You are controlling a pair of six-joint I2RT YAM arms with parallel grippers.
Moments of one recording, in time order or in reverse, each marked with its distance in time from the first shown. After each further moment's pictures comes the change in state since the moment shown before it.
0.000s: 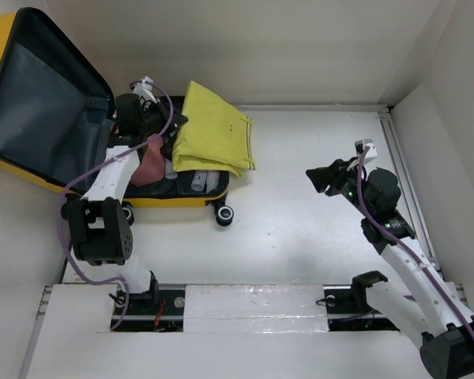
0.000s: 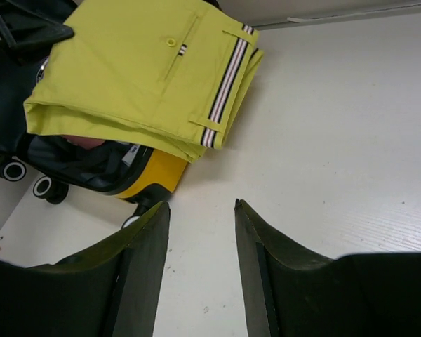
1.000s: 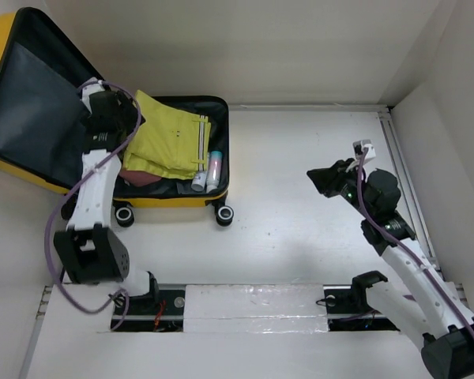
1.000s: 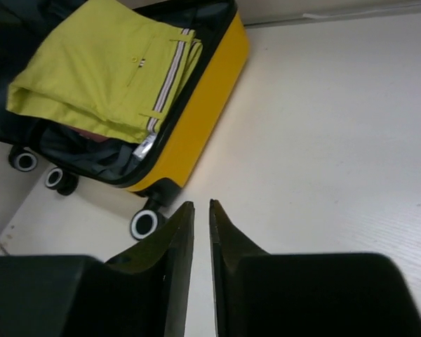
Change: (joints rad) left arm 0.098 -0.127 0.111 -0.393 -0.743 0.111; right arm 0.013 -0.018 -0.003 0.000 -0.013 -0.003
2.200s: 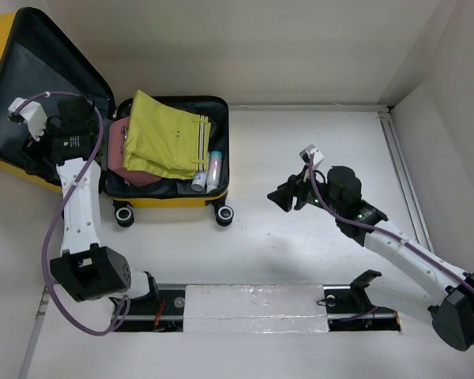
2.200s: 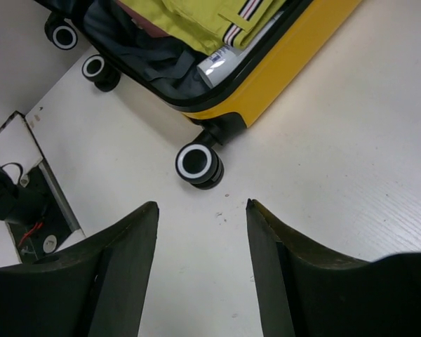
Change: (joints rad) left arm 0.137 -0.150 0.072 -0.343 -0.976 -0.045; right arm 0.291 0.227 0.052 0.019 -0.086 -0.121
